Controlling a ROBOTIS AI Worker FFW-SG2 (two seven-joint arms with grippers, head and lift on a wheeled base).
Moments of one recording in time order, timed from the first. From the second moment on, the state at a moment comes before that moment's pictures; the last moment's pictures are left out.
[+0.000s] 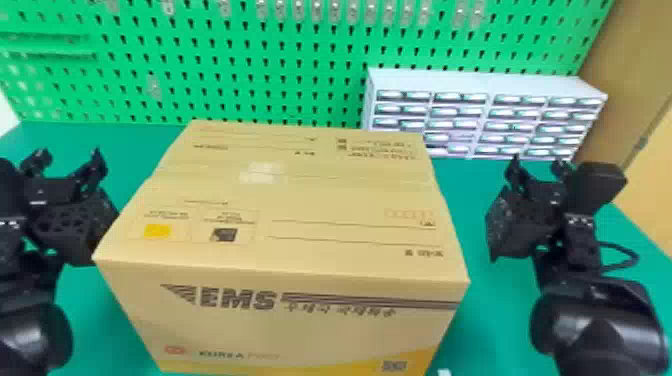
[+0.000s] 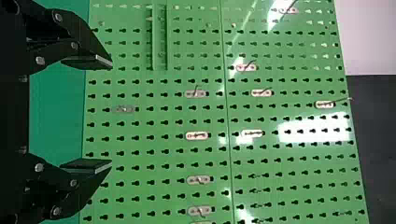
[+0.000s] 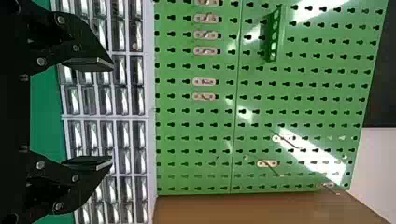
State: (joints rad) left arm -0.20 0.10 0.34 -1.39 0.03 -0.16 -0.22; right arm -0.23 -0.07 -0.23 -1.37 -0.02 -0.14 0.01
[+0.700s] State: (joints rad) left arm -0.19 0.10 0.34 -1.39 0.04 -0.16 -0.22; right arm -0.23 -0.07 -0.23 -1.37 -0.02 -0.14 0.01
